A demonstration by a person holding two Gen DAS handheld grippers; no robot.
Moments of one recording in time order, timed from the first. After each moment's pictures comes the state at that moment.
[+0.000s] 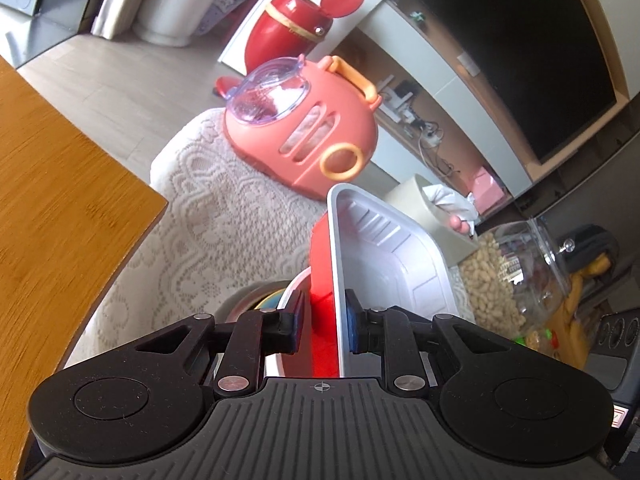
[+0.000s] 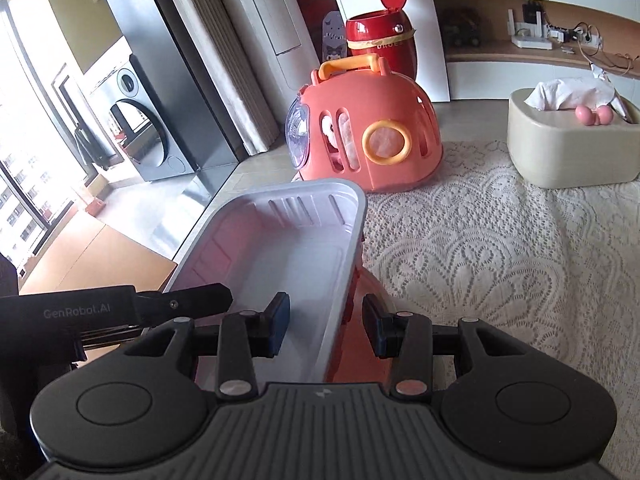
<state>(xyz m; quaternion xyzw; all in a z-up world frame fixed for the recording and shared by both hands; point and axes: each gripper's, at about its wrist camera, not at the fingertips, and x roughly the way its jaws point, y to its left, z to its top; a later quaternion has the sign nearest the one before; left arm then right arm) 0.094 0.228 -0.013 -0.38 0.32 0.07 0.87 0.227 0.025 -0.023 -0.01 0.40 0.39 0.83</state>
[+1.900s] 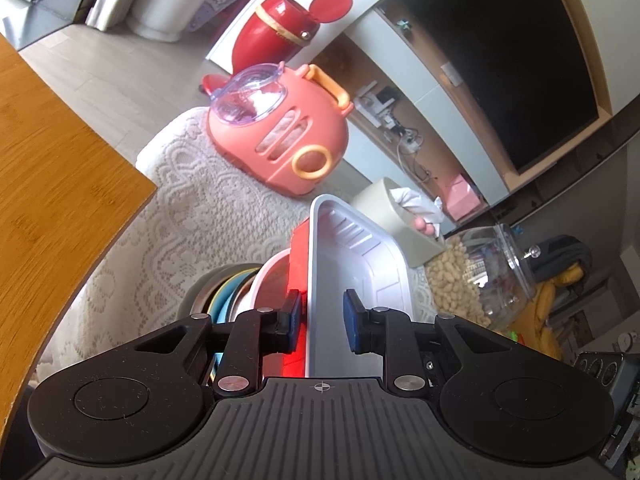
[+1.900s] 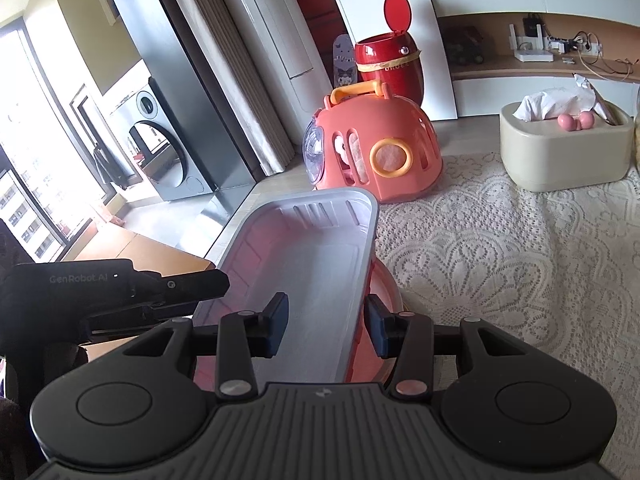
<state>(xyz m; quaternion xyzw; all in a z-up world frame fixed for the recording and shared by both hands) 0.069 0.217 0.008 -0.41 0.30 0.05 0.86 0.193 -0.017 -0.002 0.02 0.38 0.41 0.83</state>
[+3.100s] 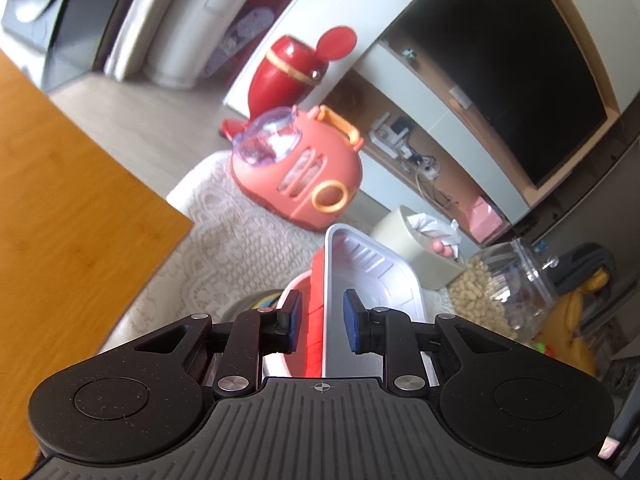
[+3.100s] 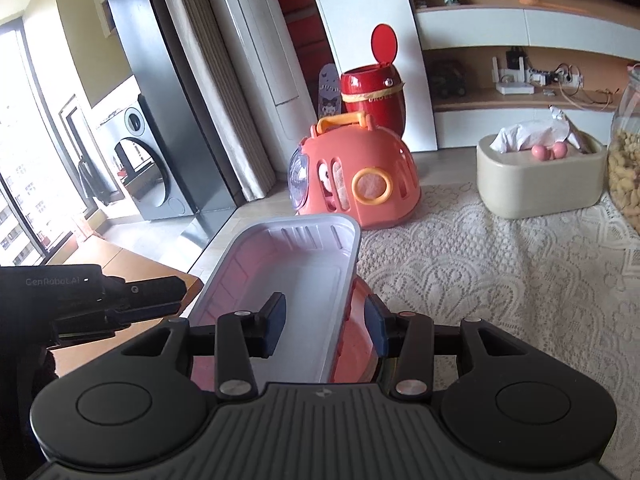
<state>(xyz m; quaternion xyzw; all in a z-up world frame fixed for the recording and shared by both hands) 0.033 0.200 0.032 -0.34 0.26 0.11 0.90 0.174 -0.031 0.007 0.02 0.32 0.38 0.87</state>
